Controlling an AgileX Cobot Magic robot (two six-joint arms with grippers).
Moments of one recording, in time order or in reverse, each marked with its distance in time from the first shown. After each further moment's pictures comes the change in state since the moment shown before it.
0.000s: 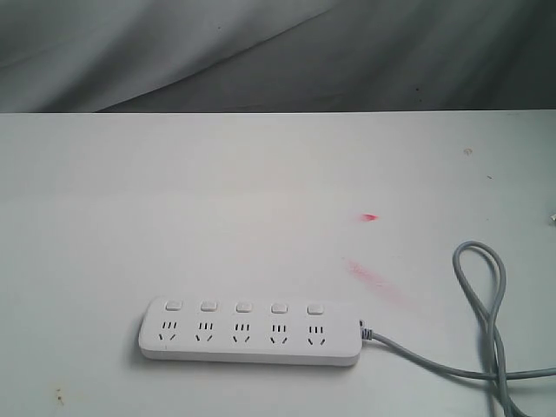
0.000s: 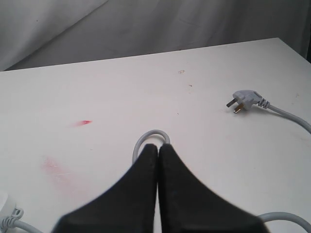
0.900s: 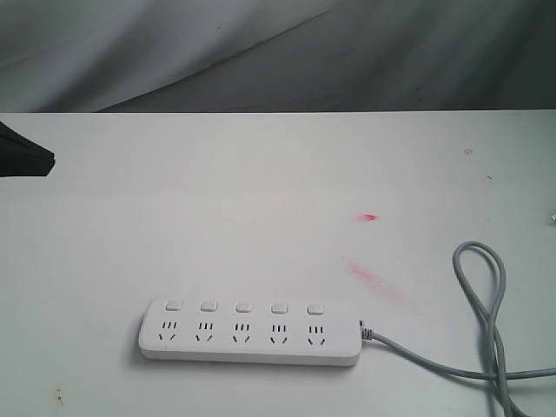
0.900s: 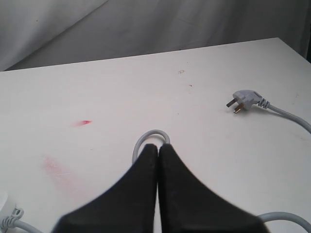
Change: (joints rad) left arm 0.383 0.737 -0.428 -0.923 0.801 1.594; right arm 0.000 0.000 0.000 0.000 0.000 0.000
